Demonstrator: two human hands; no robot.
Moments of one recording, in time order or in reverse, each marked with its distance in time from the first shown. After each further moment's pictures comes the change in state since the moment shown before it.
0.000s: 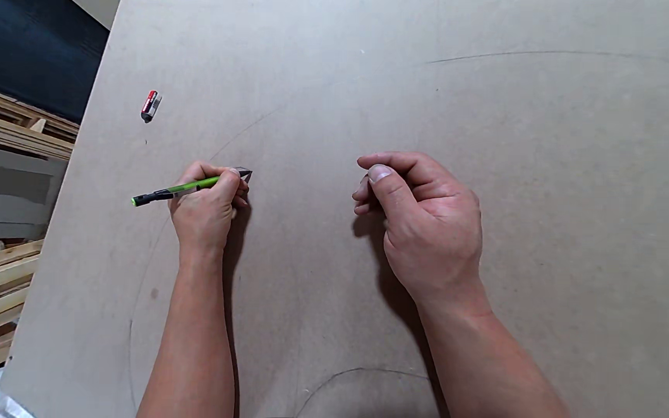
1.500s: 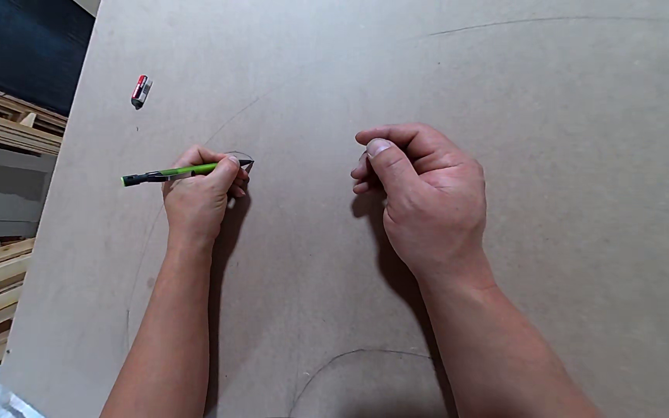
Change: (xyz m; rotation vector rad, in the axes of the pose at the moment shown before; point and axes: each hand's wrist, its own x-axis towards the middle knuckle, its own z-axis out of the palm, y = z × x) left_hand 0.000 -0.002 -0.008 -0.012 -0.144 0.039; right_hand 0.005 0.004 0.003 0.037 0.012 -0.036
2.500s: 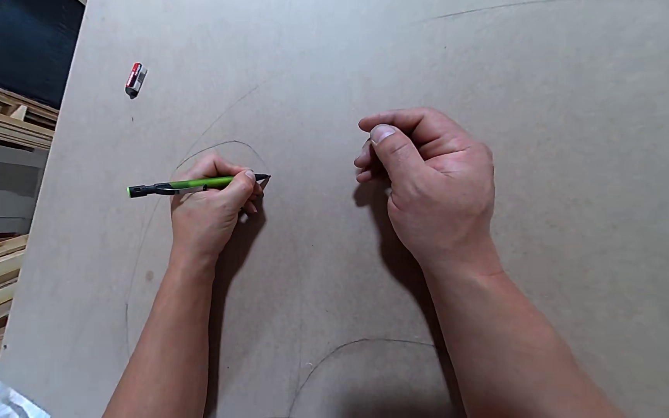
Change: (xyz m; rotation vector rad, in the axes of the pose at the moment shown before) left_hand -0.033 0.005 -0.004 -0.015 -0.171 0.018; right_hand 0.000 0.001 0.000 -0.019 -0.010 -0.016
